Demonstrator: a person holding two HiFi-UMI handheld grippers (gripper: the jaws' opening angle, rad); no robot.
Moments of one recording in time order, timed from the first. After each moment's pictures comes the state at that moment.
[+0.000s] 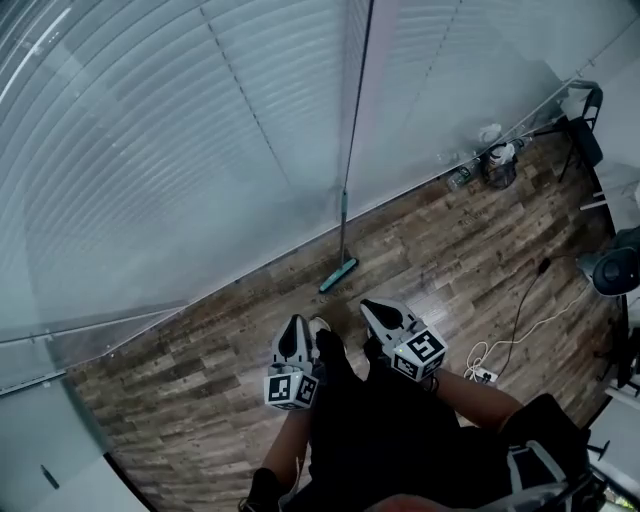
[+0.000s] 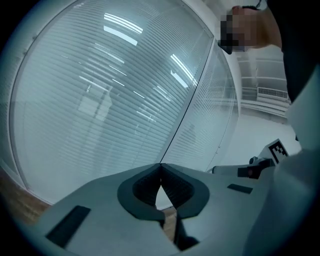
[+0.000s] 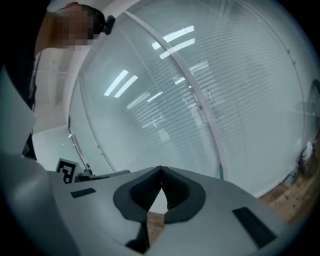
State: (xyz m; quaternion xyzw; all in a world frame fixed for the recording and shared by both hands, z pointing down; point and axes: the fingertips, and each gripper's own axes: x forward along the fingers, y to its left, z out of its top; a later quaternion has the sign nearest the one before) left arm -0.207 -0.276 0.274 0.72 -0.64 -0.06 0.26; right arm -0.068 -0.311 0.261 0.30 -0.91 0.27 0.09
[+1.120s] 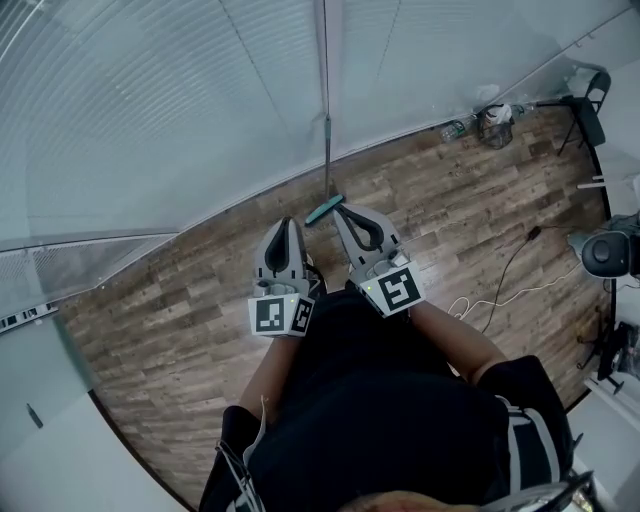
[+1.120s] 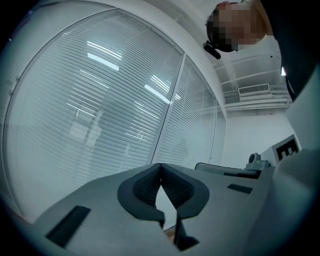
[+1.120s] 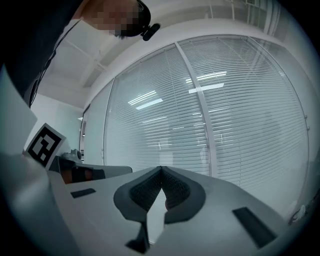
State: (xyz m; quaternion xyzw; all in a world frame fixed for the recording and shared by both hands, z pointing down) left arm -0.119 -0.261 0.117 0.74 -0.66 -0.09 0.13; right arm -0.041 -0.286 0.109 0.32 -0.95 0.03 0.00
